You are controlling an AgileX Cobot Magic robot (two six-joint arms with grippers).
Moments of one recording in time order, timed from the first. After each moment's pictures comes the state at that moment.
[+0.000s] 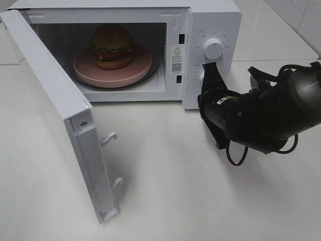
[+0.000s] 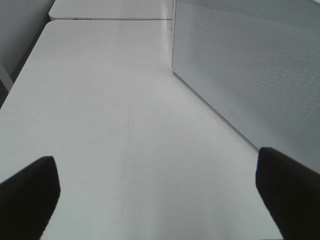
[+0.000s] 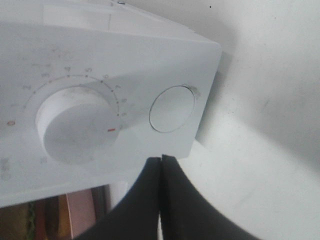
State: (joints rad) left arm 0.05 0.00 -0.52 -0.08 1.07 0.05; right arm 0.63 1.92 -0.76 0.90 -0.76 0.96
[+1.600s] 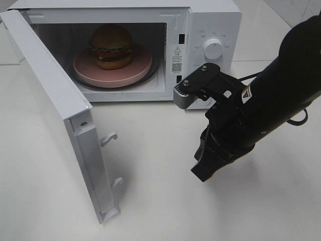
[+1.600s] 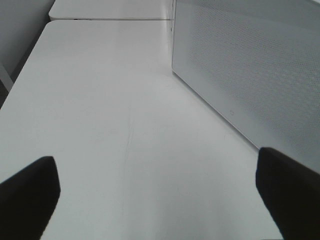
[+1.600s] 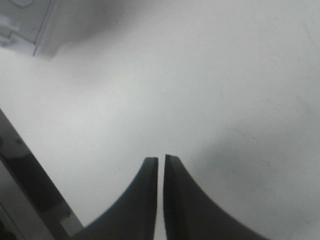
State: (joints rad) left arm 0.05 0.00 -0.52 -0.08 1.07 0.05; right arm 0.63 1.51 -0.82 0.28 0.51 -0.44
